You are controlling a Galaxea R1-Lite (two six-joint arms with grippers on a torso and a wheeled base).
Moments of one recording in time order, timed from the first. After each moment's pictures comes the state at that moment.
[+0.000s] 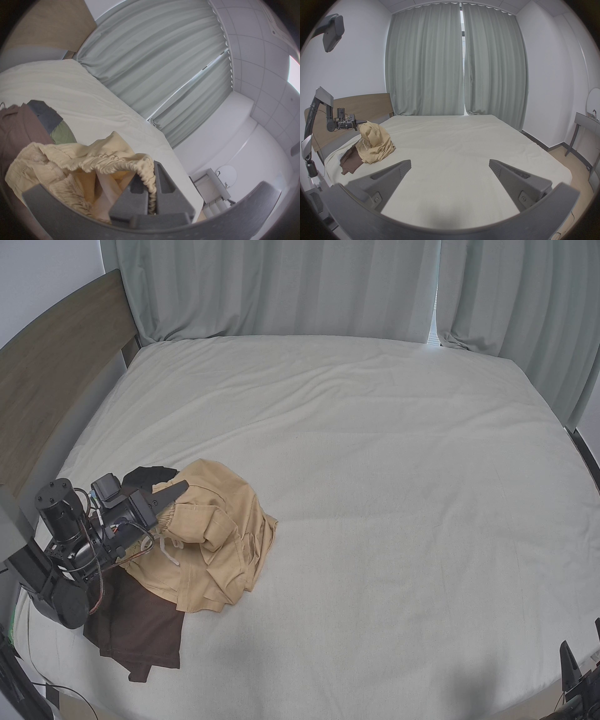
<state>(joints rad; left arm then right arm) -0.09 1.92 -0.50 -1.51 -0.59 -0.69 0.00 0.02 -0.02 0.00 0.00 0.01</state>
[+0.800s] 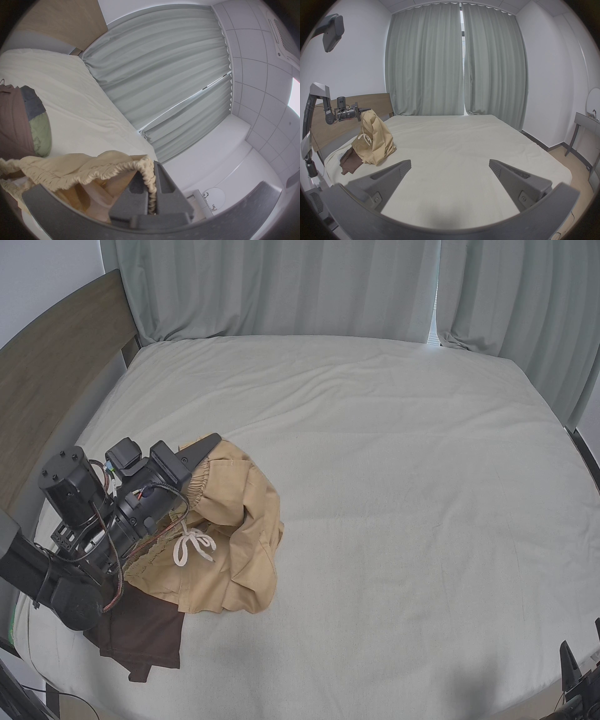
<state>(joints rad) -0.36 1.80 -0.62 -1.41 -0.25 -0.87 0.00 0.02 -0.02 0.00 0.00 0.01</state>
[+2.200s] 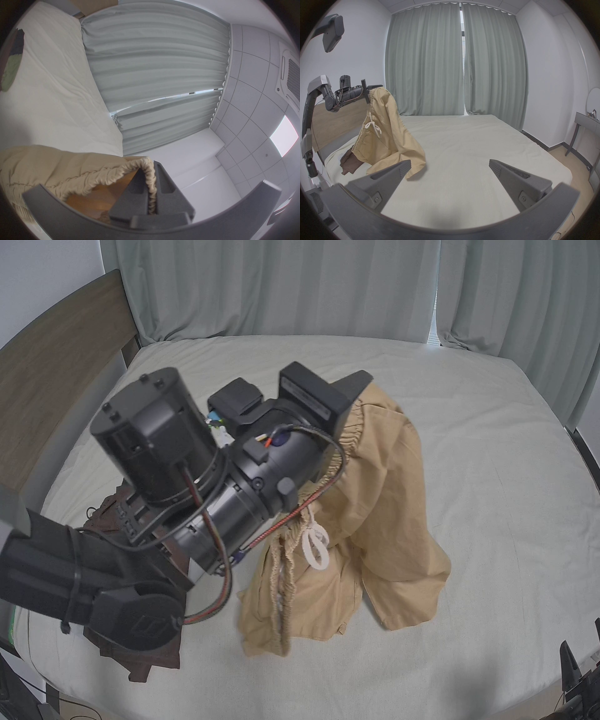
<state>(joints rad) -0.84 1.84 -1.01 -1.18 0.02 -1.04 0.00 0.02 -0.02 0.00 0.00 0.01</state>
